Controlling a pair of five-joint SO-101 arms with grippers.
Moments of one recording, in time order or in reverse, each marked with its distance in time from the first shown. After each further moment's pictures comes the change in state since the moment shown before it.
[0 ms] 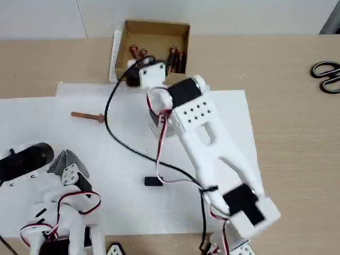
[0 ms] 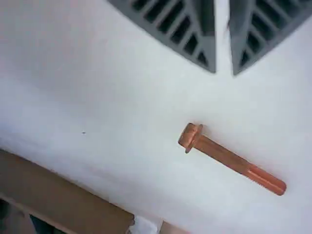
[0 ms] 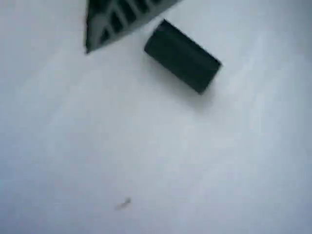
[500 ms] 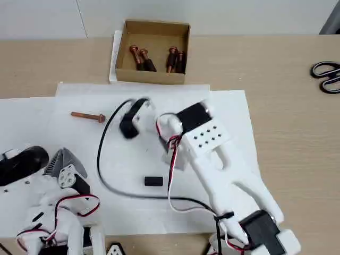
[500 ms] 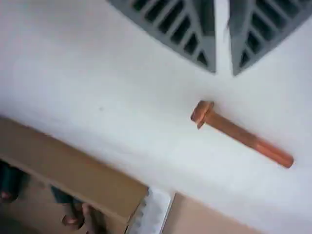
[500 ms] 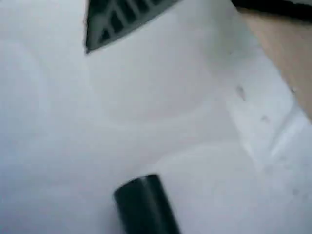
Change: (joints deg) left arm 0.0 0.0 -3.7 0.0 0.7; right arm -2.2 -15.2 23.5 -3.3 28.9
